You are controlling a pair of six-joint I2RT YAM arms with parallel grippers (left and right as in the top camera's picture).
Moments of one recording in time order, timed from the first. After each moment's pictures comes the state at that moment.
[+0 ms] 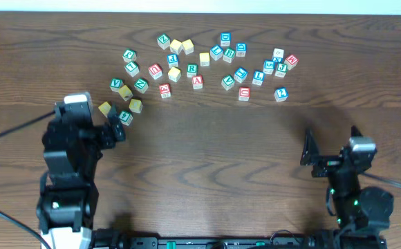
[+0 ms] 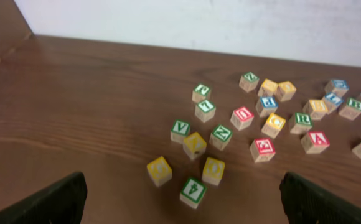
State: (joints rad) left arm 0.05 0.77 0.70 -0.37 -0.03 -0.07; right arm -0.05 0.28 0.33 -0.12 -0.13 0.05
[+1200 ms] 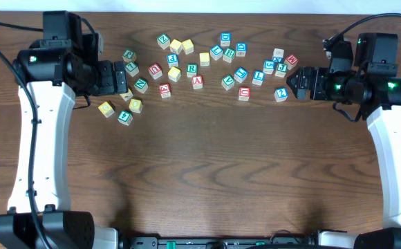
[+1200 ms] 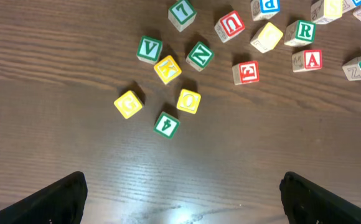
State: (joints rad) left arm 0.05 1.62 1.69 -1.23 0.09 -0.07; right arm -0.05 1.49 1.43 -0.91 -0.36 0.04
